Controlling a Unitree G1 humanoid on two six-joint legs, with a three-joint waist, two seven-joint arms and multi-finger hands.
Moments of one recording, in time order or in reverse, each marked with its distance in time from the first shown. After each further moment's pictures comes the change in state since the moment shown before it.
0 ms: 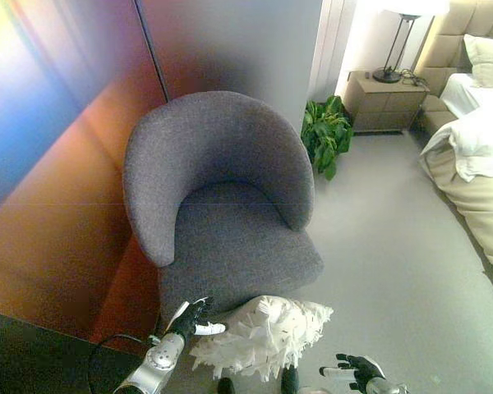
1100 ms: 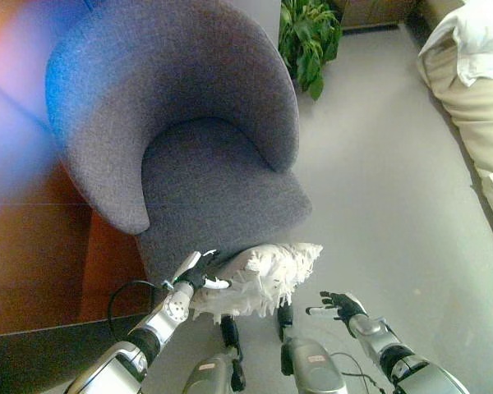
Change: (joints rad) left arm -0.354 -0.003 -0.153 0.123 0.108 -0.023 0.114; right arm -0.299 -0.018 0.083 -0.004 0.009 0.002 -0.010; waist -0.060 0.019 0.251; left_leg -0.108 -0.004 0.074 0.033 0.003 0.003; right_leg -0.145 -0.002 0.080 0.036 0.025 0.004
